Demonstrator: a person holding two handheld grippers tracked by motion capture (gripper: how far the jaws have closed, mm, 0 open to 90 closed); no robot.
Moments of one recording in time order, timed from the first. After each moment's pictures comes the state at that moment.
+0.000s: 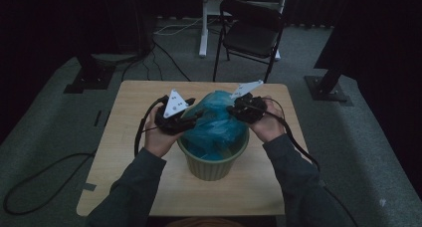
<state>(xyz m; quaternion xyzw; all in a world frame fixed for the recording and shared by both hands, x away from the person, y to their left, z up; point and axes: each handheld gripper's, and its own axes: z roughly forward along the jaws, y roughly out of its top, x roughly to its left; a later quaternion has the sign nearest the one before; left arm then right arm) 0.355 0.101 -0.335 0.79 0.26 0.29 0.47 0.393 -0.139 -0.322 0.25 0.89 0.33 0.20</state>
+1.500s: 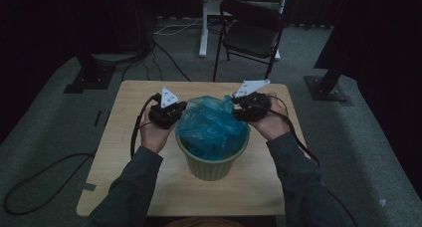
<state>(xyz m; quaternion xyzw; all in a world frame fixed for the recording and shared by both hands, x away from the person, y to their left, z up) 0.388 0.129 -0.366 0.78 0.36 0.28 0.43 0.394 -0.150 -0.313 0.22 0.88 0.37 0.23</state>
